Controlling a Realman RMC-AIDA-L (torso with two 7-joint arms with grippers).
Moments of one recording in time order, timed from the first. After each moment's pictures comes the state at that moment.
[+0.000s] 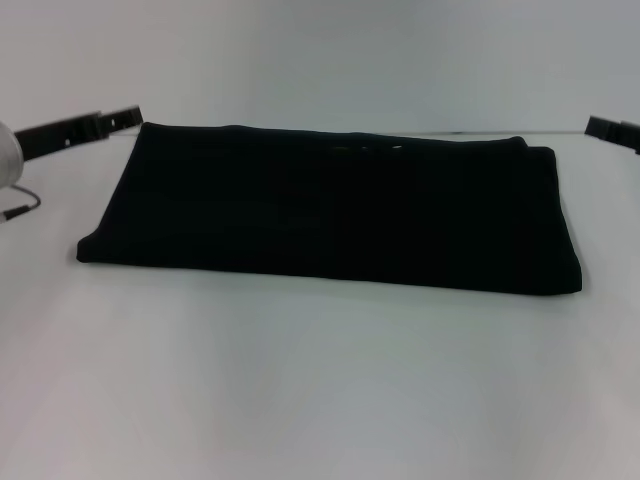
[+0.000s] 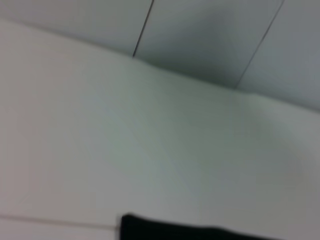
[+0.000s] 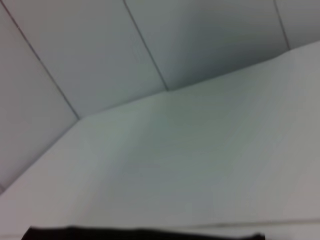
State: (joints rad) left arm -0.72 -2.06 0.49 0.67 2.20 0.83 -2.03; right arm 0.69 1.91 -0.38 -0.46 -2.07 -1.10 1.77
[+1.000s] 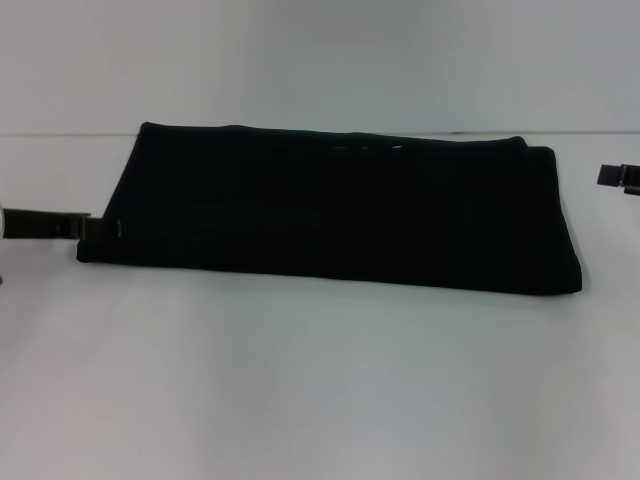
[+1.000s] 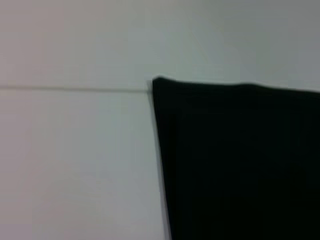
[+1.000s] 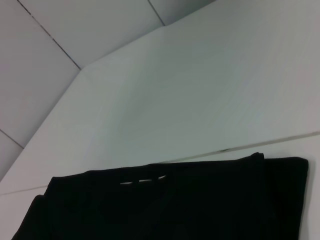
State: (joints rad) left arm -0.69 -2.06 0.53 0.78 2.65 1.02 -2.25; right arm 0.61 1.86 -0.55 -0.56 -2.10 -1.23 2.07
